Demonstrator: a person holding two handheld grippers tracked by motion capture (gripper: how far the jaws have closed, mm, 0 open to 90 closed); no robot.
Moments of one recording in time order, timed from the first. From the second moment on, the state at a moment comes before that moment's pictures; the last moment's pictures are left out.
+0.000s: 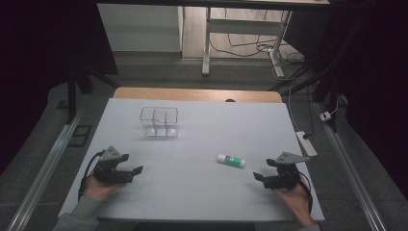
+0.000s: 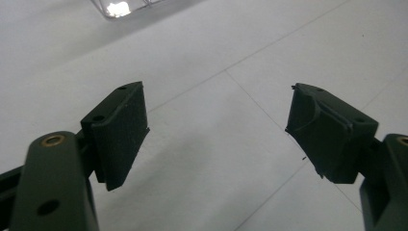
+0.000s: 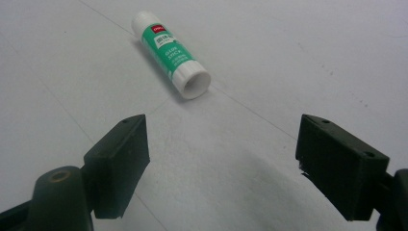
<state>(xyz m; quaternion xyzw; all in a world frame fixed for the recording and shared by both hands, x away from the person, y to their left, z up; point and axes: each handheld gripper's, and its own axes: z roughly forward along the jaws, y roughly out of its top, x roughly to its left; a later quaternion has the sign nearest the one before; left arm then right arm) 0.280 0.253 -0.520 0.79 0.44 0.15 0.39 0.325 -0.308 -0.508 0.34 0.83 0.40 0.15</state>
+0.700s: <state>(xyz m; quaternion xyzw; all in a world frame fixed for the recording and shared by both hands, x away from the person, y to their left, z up) 0.311 0.255 -0.515 0.79 0.45 0.15 0.38 0.326 -0.308 -0.509 0.34 0.83 0.41 0.15</state>
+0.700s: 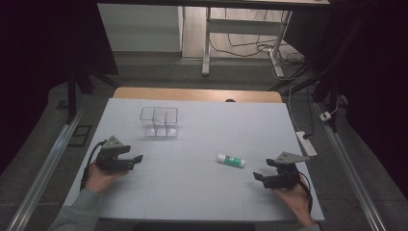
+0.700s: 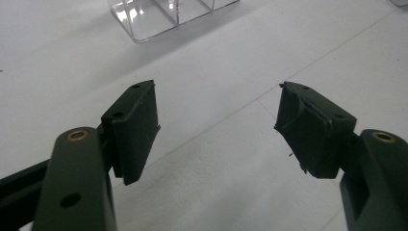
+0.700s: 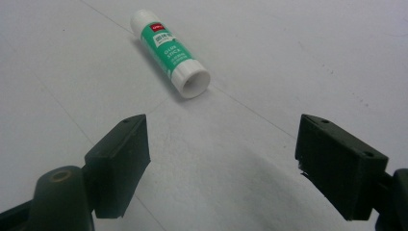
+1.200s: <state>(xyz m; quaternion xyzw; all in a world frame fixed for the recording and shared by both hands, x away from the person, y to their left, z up) 0.346 0.254 -0.518 0.79 0.47 0.15 0.37 0.326 -0.308 -0.508 0.34 0.83 0.41 0.15</state>
